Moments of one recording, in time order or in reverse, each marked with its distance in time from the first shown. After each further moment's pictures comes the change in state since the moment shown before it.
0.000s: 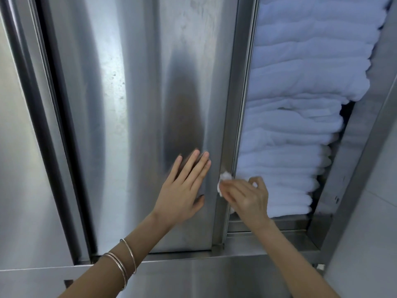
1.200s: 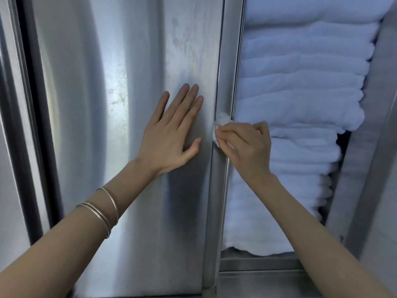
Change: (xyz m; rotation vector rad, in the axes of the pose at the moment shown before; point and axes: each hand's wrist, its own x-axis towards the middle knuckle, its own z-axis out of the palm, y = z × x) left_hand 0.141 -0.081 -0.062 -0.011 0.374 -0.013; right_hand 0.157 0.065 0.007 0.044 0.327 -0.105
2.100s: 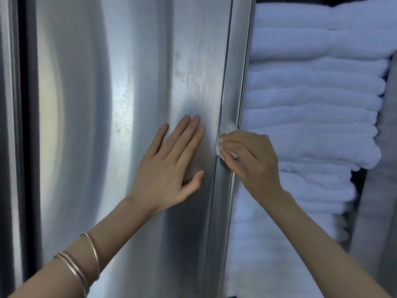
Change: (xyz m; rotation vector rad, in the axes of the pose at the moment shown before) left_hand 0.002 0.003 0.005 0.056 0.075 -0.040; right_hand 0.026 0.030 0.017 0.131 -0.032 -0.100
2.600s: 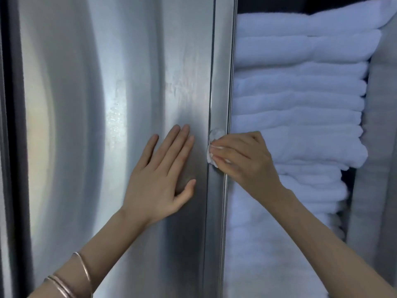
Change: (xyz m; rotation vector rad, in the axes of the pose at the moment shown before) left_hand 0.000 -0.001 0.002 -0.020 -0.021 -0.002; right_hand 0.013 0.006 -0.011 0.025 -0.075 -0.052
